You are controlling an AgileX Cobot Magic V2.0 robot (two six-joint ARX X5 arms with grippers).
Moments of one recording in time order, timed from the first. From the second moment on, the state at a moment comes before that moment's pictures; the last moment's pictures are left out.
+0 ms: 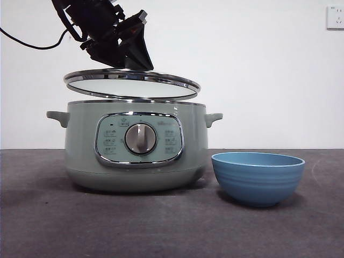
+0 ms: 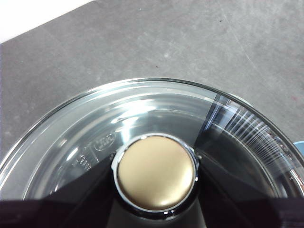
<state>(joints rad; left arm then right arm) -0.42 1.64 1.40 -0.35 0.24 0.18 0.50 0.66 1.02 -0.67 -0.10 -0.01</state>
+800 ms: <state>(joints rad) -0.44 1.70 1.40 -0.35 0.21 0.18 0.50 0.66 1.02 -0.67 -0.10 -0.01</state>
